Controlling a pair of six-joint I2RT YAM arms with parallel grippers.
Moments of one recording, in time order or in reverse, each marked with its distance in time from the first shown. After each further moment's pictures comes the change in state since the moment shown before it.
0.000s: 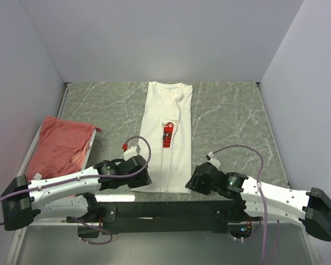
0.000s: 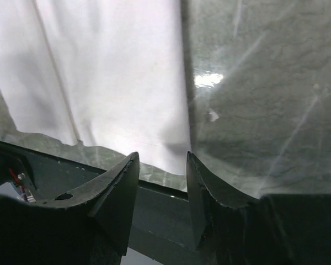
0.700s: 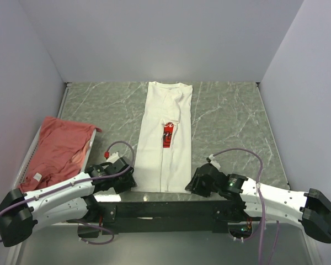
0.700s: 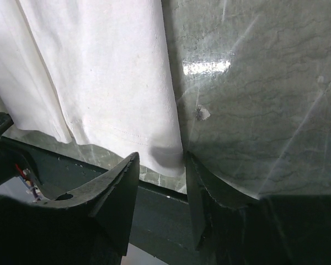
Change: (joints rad) left arm 0.222 -0.138 -0.224 -0.068 0.060 -0.070; right arm -0.037 -0.002 -0.070 0.065 -0.080 0.020
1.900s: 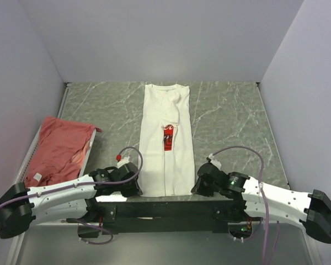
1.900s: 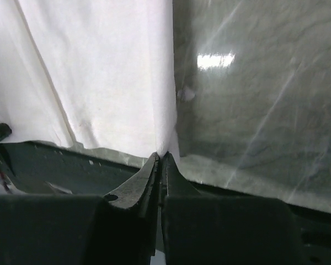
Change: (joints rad) left arm -0.122 0.019 -0.040 0.156 0.095 0.026; right arm 0.003 -0.020 0.066 -0.154 0.008 -0.067
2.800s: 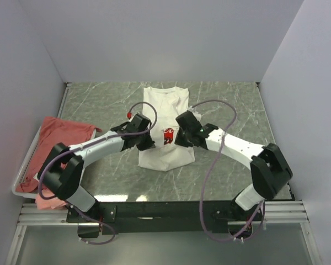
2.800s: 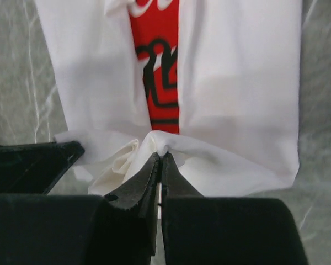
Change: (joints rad) left arm 0.352 0.570 0.538 0.162 0.036 0.249; right arm -0.280 0.681 0.675 0.091 0.074 -0.345
